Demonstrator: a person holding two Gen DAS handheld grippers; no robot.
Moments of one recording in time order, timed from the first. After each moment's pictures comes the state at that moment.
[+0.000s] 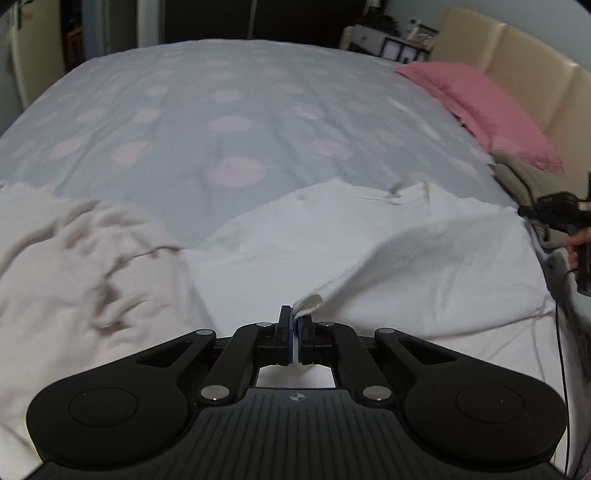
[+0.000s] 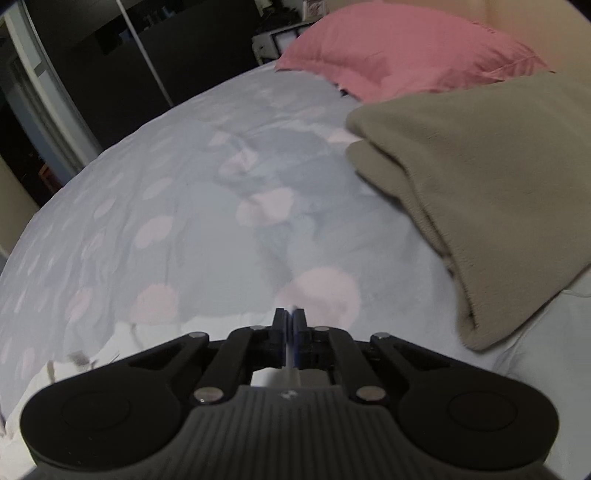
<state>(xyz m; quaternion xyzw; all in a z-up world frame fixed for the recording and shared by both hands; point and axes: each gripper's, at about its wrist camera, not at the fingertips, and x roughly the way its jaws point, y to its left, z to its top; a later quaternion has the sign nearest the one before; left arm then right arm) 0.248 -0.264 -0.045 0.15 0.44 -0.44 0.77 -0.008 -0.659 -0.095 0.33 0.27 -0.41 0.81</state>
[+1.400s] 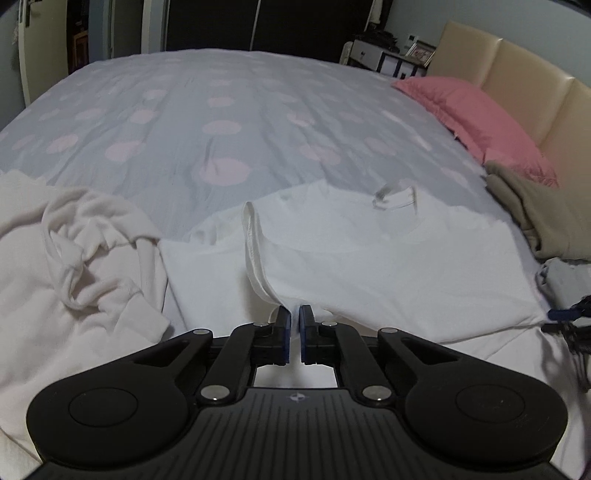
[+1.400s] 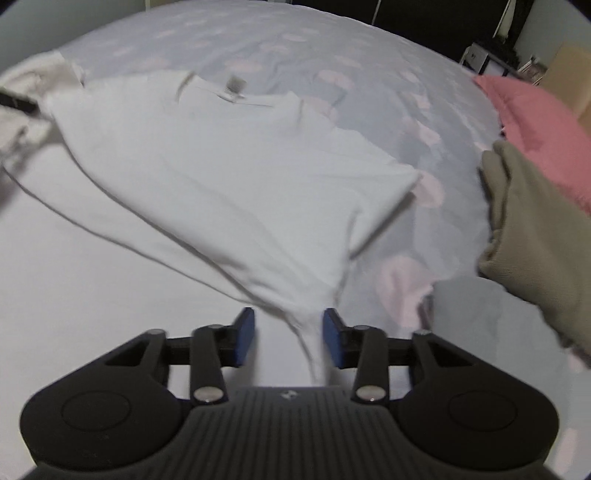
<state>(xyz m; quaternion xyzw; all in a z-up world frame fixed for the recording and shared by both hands) 0.217 -0.263 -0.050 0.12 0.42 -0.45 0.78 -0.067 -0.490 -0.099 0.01 0.49 -0.20 0.85</state>
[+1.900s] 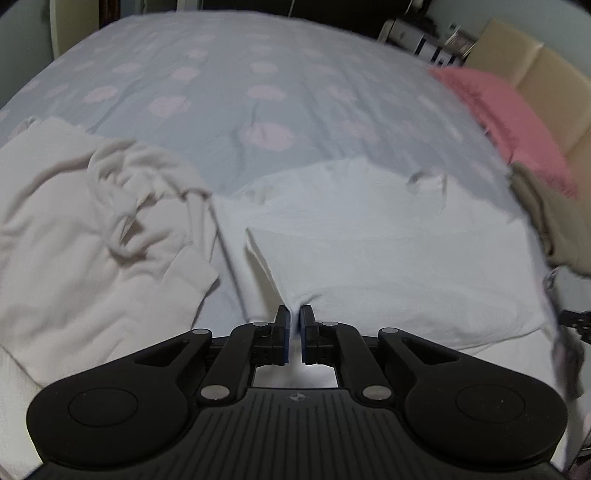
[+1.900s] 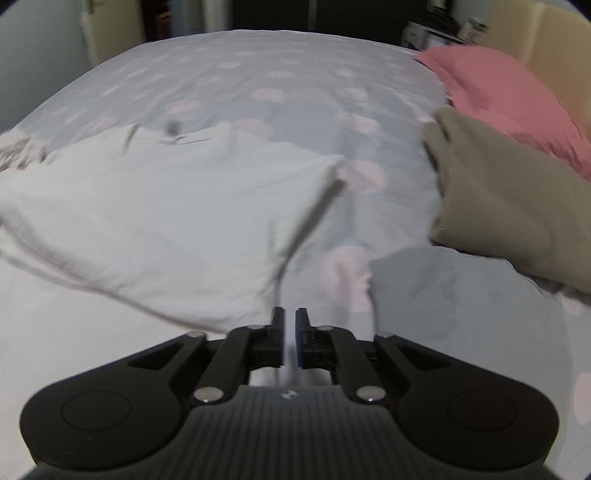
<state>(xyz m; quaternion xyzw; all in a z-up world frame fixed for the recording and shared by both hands) 0.241 -0.240 -0.055 0.12 0.49 -0.40 0.76 -0.100 -0.523 -0.082 0.10 0.44 -0.24 0.86</state>
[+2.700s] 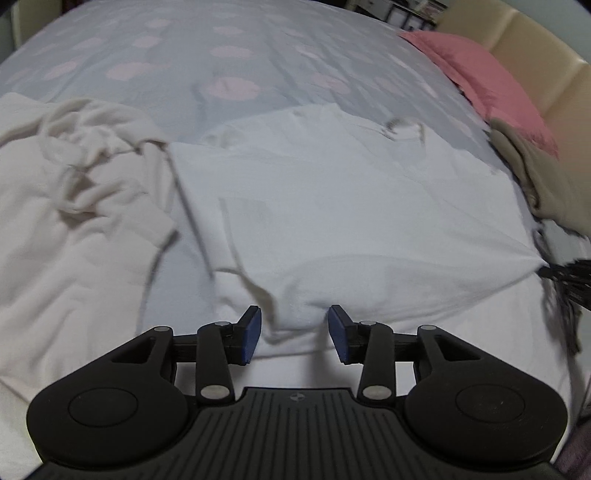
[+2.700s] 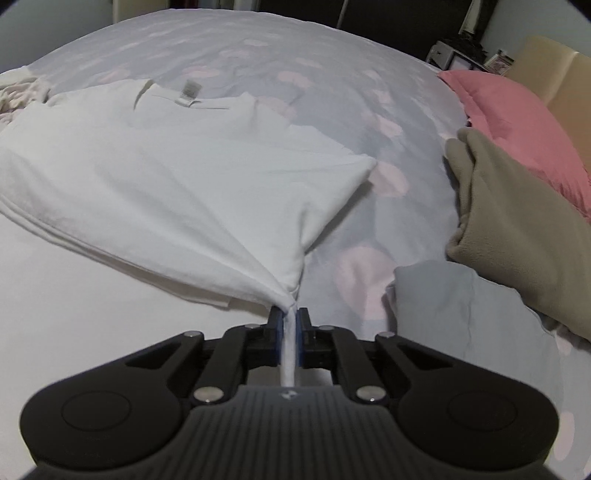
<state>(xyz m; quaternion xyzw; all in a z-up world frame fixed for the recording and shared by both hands) 0.220 -0.240 -0.089 0.14 0.51 -0.45 0.72 -0.083 -0.508 -0.108 0.02 0.47 -0.23 0.85</state>
